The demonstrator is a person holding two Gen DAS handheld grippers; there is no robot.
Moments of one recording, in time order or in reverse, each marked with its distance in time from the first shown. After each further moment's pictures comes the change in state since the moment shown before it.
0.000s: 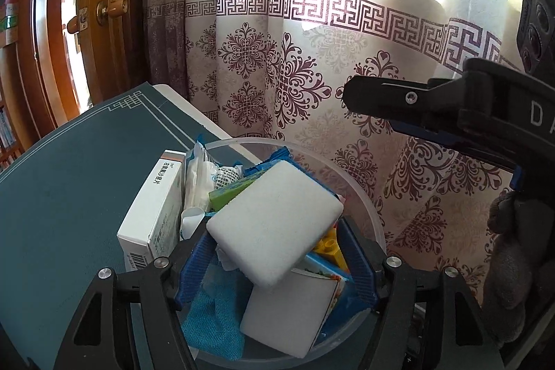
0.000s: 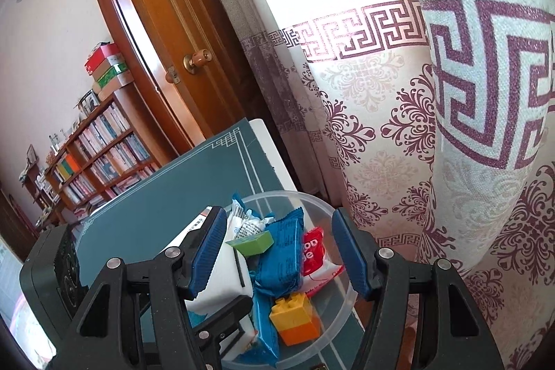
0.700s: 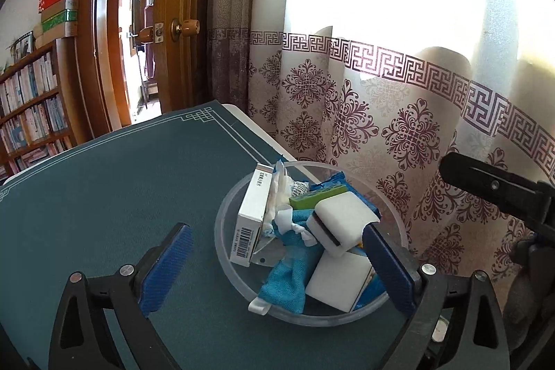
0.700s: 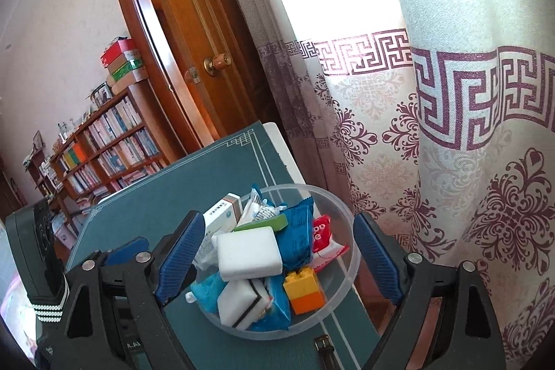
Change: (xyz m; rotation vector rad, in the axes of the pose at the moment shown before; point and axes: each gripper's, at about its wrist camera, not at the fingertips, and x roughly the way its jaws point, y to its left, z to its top) left arm -0.075 0.026 -0.010 -0.121 -0.118 0.197; right arm -0.056 0.017 -0.022 -0.063 -0.017 0.005
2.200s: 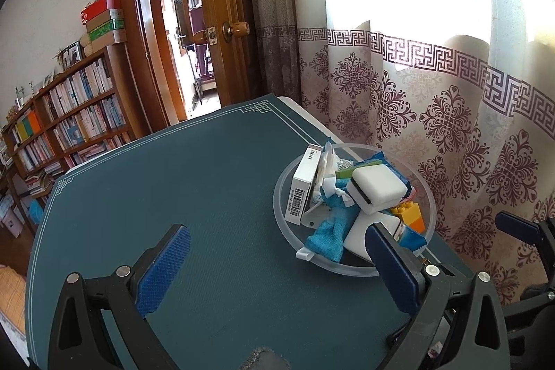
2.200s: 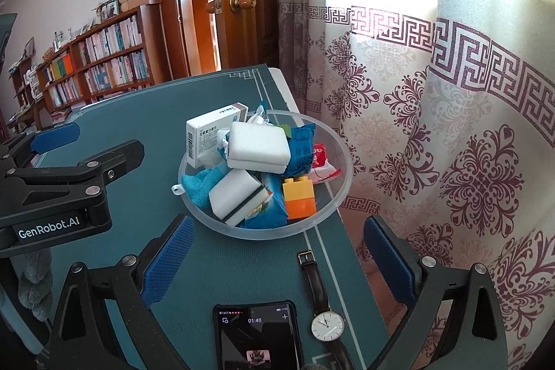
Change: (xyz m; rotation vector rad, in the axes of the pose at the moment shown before) left arm -0.051 -0.007 -0.020 0.017 0.038 0.239; right arm -0.019 0.041 -0.064 -0.275 0.148 -0.138
